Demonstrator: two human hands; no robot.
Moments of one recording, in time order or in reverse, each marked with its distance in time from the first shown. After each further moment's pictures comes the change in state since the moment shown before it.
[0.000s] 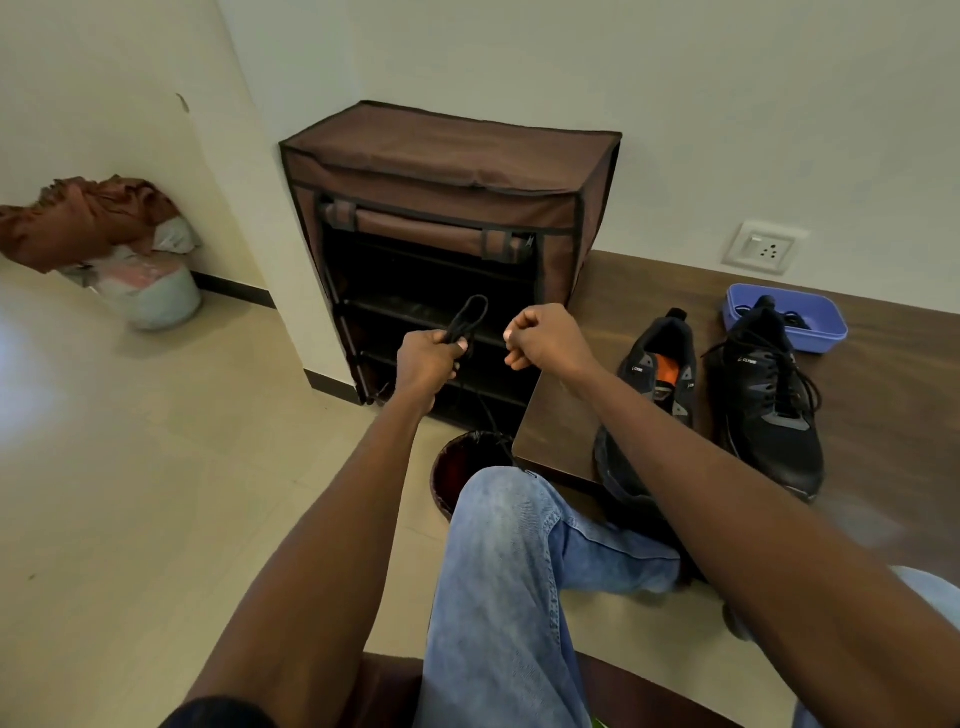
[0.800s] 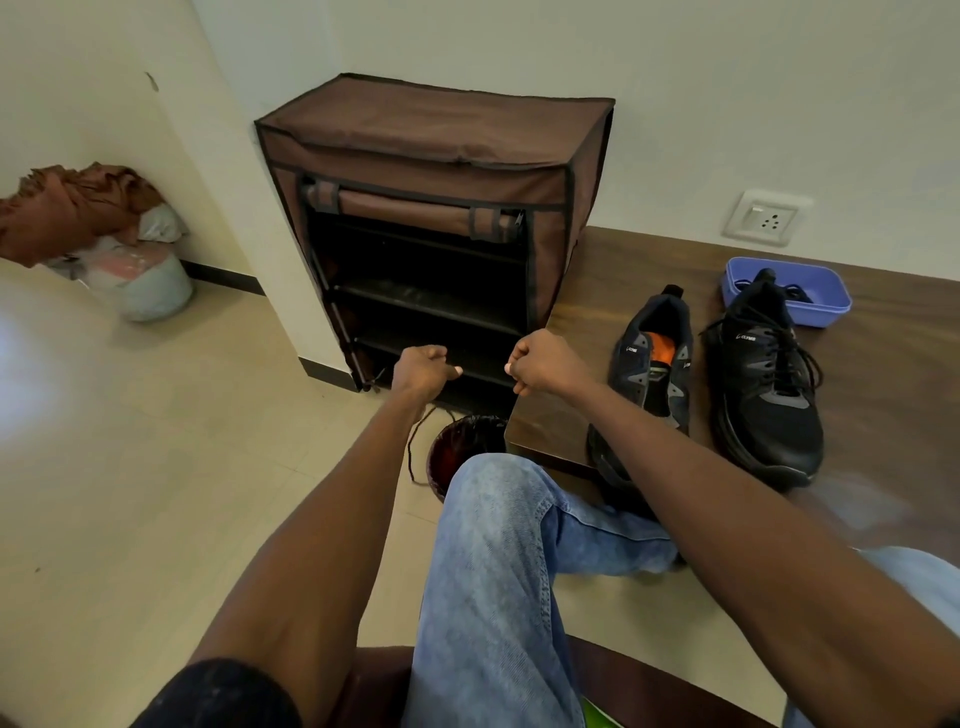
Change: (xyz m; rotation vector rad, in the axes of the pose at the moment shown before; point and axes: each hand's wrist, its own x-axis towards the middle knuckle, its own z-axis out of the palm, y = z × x) left_hand 0.009 -0.042 0.011 0.159 -0.088 -0.171; right_hand -0.001 0.051 0.009 -0.285 -0.131 0.084
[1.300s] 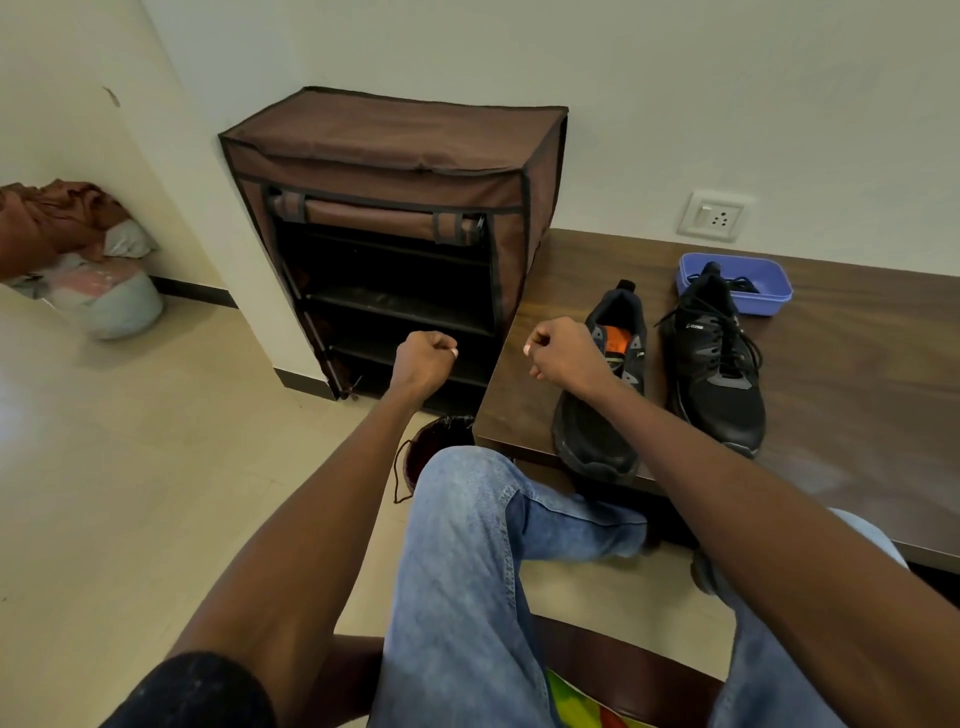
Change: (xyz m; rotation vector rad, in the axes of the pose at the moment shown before) left_hand -0.027 0.031 0.029 0.164 0.010 0.247; right_hand -0.044 0.028 -0.049 -0.033 0.232 -0.070
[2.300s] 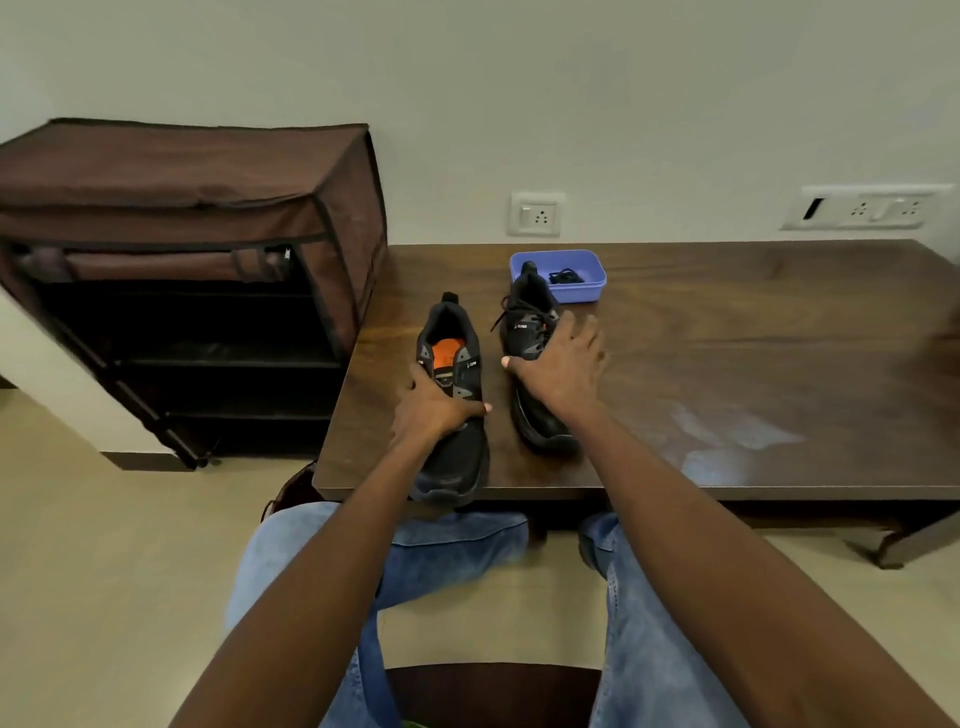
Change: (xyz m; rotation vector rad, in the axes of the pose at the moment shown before) left_hand -0.055 0.110 0.173 0.283 -0.321 -0.162; right_hand -0.044 0.129 -0.109 -0.238 0.415 0.479
